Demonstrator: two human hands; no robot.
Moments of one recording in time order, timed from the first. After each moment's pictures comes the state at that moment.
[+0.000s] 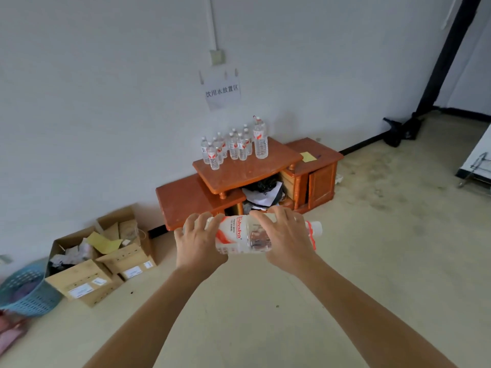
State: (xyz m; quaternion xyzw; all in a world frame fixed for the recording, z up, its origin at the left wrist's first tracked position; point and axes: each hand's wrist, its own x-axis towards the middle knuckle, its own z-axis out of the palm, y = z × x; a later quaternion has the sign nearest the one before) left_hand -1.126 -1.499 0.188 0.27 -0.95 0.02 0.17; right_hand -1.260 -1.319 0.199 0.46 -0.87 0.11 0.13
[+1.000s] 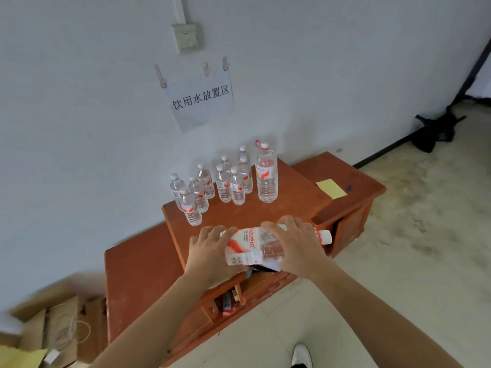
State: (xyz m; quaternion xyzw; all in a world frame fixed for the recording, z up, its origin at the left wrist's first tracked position) left_hand -1.666 -1.891 0.124 0.20 -0.98 -0.05 0.03; right_hand -1.814 -1.704 0.126 0.47 -0.88 0.06 0.02
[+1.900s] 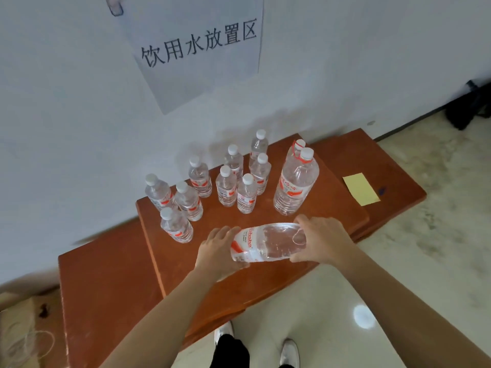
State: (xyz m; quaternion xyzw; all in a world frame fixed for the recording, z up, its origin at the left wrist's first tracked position) left_hand -1.896 -2.119 -0.019 0.25 -0.93 -0.24 -0.13; right_hand -2.075 -1.926 0.078 0.44 -0.88 -0.08 -0.18
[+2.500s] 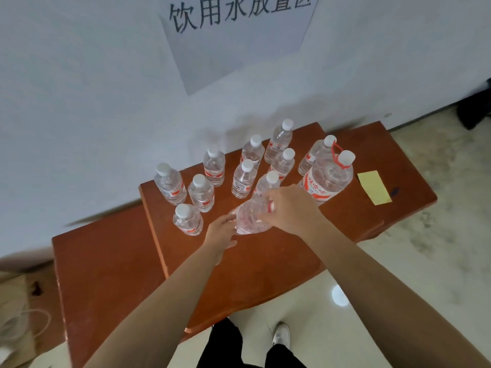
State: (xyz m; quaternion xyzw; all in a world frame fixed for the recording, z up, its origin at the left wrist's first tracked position) left_hand -1.923 -2.183 -0.056 0.52 -0.48 -0.70 -0.06; right_hand -2.062 -2.077 0.075 0.47 -0.87 0.02 -0.16
